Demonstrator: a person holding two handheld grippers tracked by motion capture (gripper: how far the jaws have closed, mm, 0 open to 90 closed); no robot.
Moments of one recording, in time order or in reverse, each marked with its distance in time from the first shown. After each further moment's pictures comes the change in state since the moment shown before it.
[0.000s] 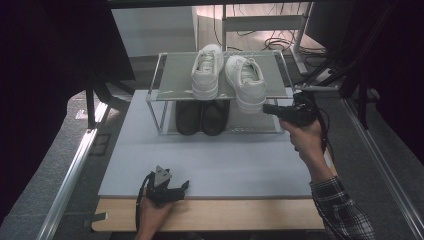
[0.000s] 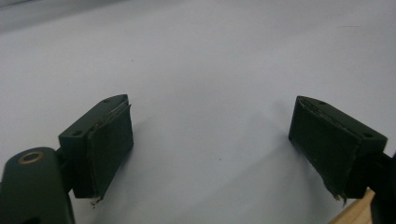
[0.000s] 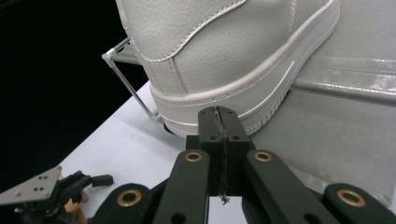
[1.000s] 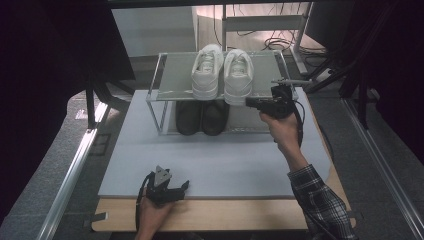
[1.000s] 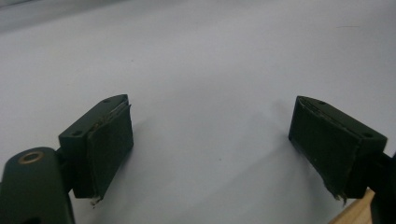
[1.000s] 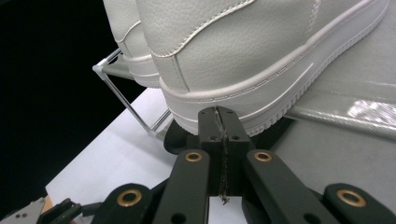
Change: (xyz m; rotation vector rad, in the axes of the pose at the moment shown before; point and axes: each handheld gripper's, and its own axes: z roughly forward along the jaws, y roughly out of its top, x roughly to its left) left arm 0.000 0.000 0.000 -0.002 -0.001 -0.002; right arm 0.015 0.013 0.053 -0.005 -0.020 0.000
